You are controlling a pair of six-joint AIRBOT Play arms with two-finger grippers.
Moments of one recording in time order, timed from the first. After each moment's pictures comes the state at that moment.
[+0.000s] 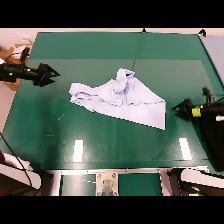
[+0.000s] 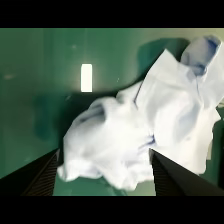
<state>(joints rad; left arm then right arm) 0.33 -1.75 1.56 0.68 -1.35 -1.21 -0.61 -1.35 0.81 -0.83 1.24 1.23</state>
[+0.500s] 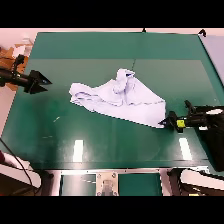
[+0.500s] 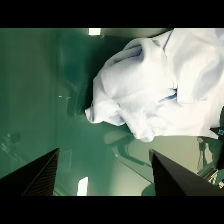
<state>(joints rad) 0.40 -1.75 1.57 0.77 -1.52 -1.23 -0.47 -1.36 0.62 -0.81 1.12 1.21</state>
